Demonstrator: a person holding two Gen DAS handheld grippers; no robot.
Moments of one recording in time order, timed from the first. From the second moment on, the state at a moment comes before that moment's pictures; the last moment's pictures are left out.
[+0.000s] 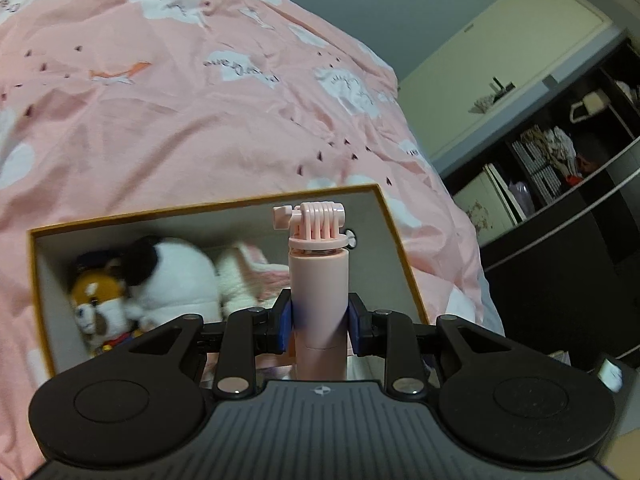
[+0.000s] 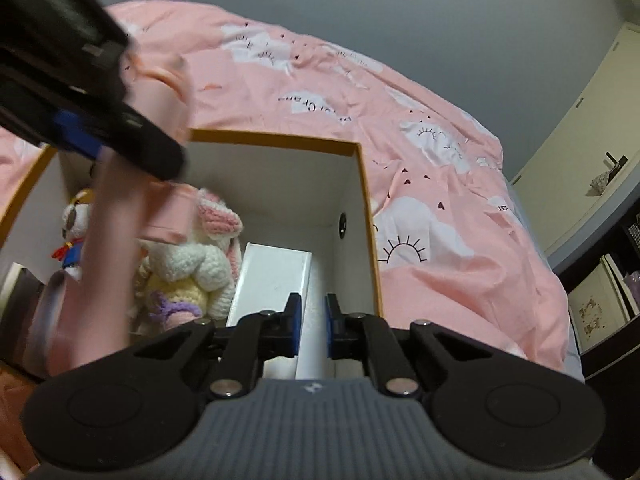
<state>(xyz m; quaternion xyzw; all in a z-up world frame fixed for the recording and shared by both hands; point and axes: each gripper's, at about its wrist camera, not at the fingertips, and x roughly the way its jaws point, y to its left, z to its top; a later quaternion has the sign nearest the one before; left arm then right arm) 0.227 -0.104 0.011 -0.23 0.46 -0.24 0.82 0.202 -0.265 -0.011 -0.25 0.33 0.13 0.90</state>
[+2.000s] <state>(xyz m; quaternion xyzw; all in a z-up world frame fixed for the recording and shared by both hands) 0.098 -0.128 0.093 0.01 0.26 -0.15 0.95 0.101 -0.298 0.038 -0.05 0.22 0.17 0.96</state>
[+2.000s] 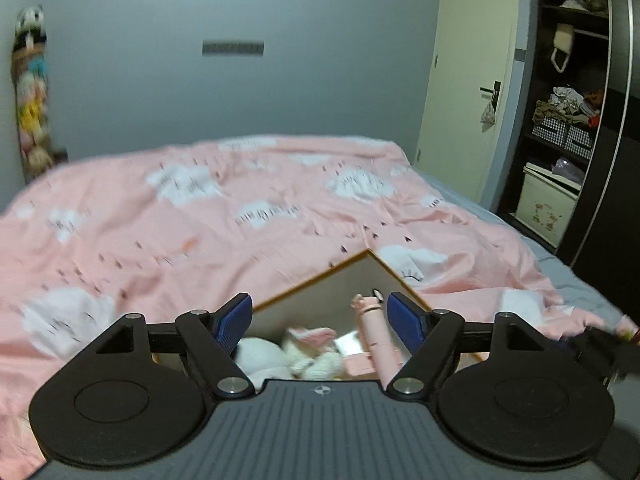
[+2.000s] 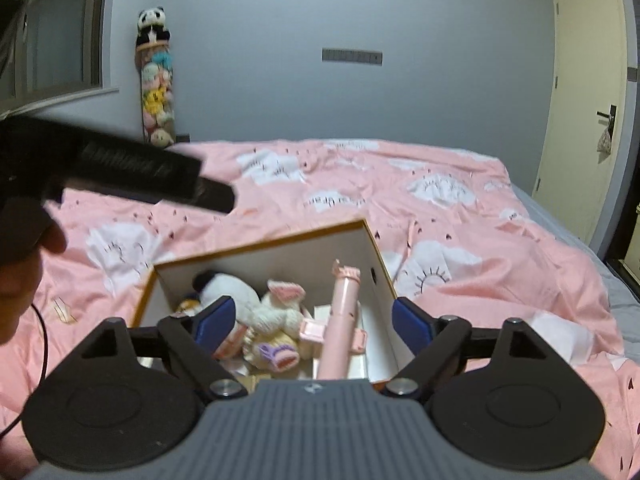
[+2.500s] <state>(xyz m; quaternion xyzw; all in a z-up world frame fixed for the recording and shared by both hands) 0.049 -0.084 0.060 0.02 0.24 -0.10 0.97 0.075 -0.282 0.029 -0.03 0.18 0.11 0.98</state>
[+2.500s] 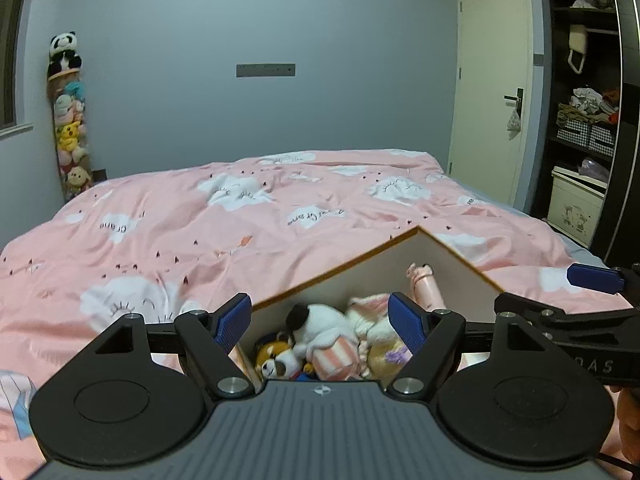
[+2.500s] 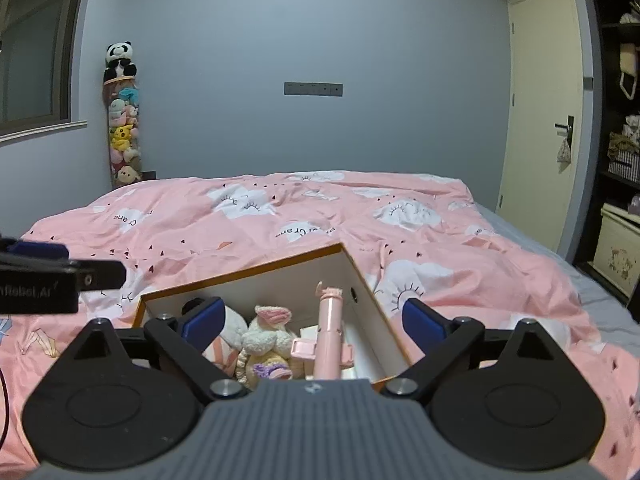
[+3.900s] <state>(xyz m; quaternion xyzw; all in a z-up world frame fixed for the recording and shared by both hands) 0.061 -0.074 -0.043 -0.04 0.38 -0.07 0.92 0.088 -0.262 -0.059 -0.07 0.23 0.08 0.97</state>
